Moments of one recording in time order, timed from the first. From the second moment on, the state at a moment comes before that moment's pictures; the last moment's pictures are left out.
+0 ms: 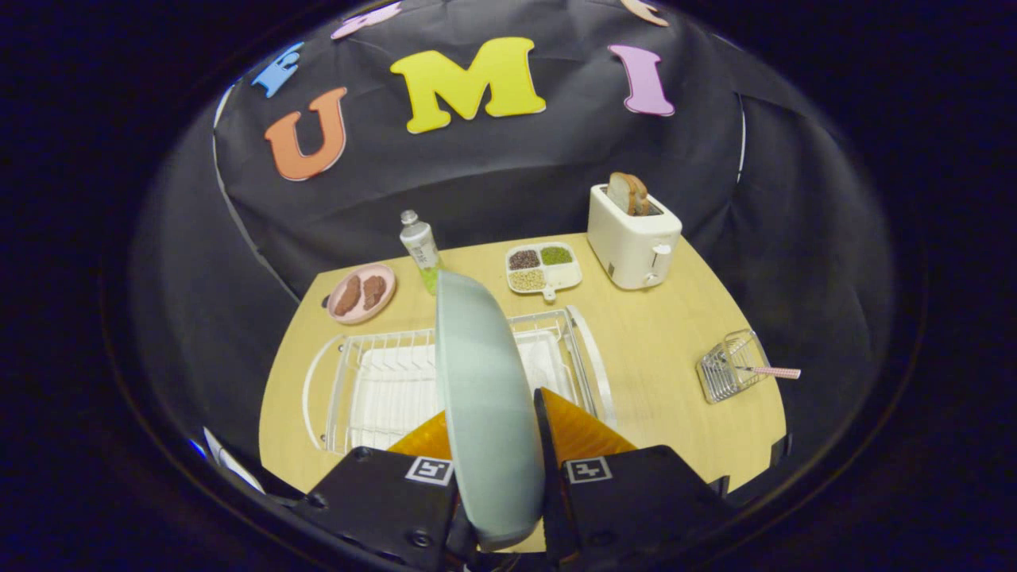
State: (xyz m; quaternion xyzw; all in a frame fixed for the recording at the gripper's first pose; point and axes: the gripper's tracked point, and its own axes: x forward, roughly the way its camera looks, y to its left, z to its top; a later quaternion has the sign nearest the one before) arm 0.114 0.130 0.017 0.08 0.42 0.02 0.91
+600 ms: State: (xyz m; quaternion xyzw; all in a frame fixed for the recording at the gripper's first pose) arm -0.008 0.106 -0.098 0.18 0.46 0.09 0.87
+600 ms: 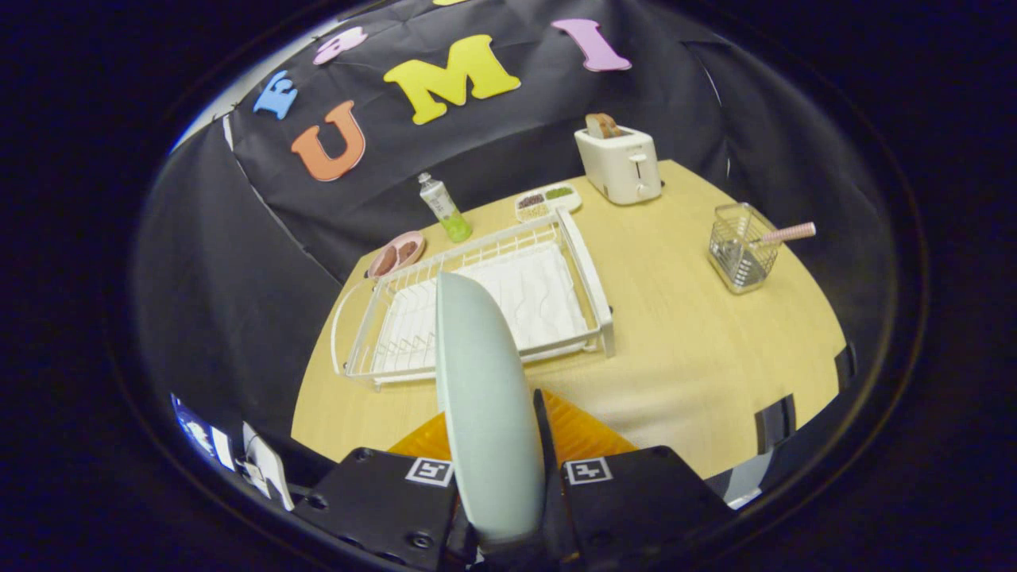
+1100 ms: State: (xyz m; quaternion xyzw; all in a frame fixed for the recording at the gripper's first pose) arm -0.014 0.103 -0.160 0.25 0.49 0.09 0.83
